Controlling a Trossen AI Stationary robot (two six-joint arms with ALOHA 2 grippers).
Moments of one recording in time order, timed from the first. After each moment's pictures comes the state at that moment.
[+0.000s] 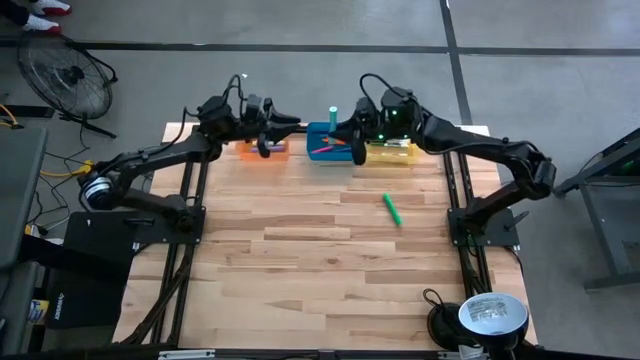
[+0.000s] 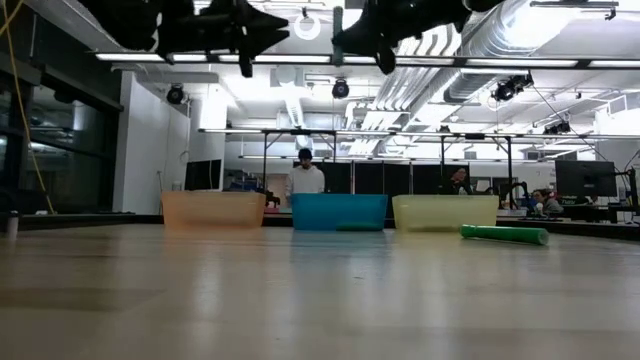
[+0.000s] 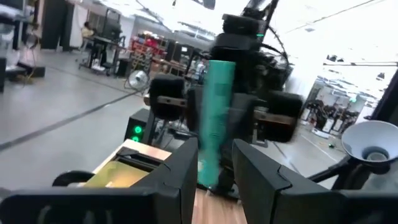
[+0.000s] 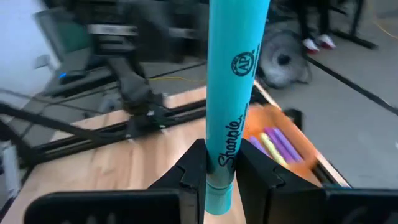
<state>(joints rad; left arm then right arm) 0.65 1.24 0.82 0.65 0.59 -0.39 -0.47 1.47 1.25 -0.04 -0.36 0.13</state>
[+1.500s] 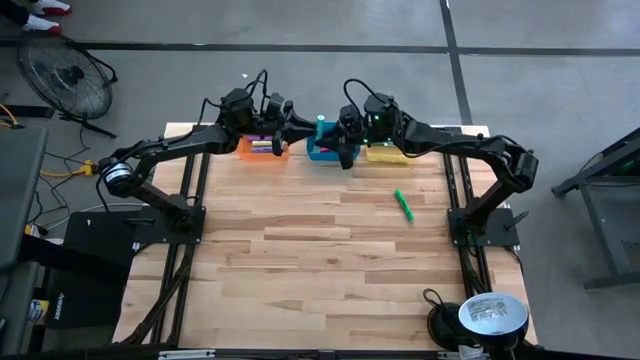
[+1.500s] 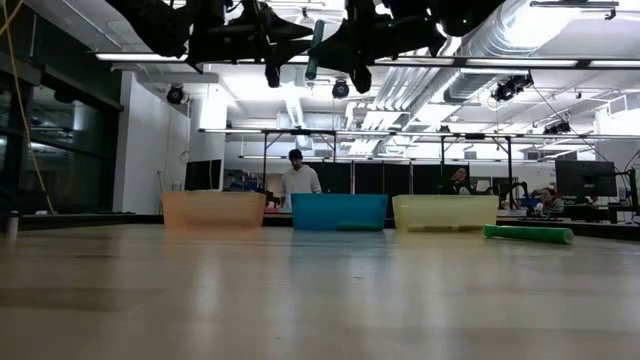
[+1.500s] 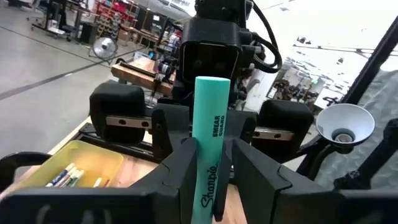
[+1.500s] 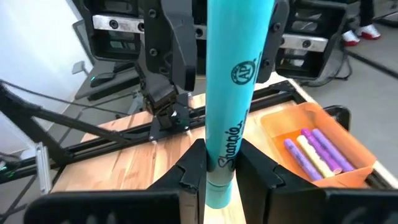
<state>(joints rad) 0.63 1.43 0.98 0.60 0.73 -0.43 -0.46 1.61 1.25 0.14 -0.46 0.20</state>
